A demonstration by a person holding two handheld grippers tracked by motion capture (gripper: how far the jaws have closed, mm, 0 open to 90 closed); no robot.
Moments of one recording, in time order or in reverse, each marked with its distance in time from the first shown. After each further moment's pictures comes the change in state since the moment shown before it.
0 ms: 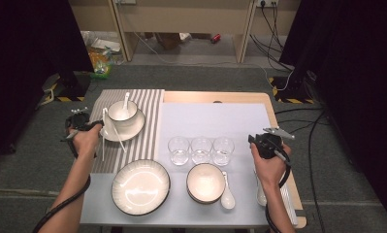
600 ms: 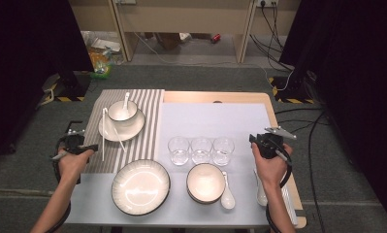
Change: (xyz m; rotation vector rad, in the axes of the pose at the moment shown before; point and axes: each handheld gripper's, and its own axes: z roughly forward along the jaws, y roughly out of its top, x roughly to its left) left arm 0.017 -0.052 -0.032 0.204 -0.084 0.185; right arm -0.001 0.002 -0.004 -0.005 -0.003 0.004
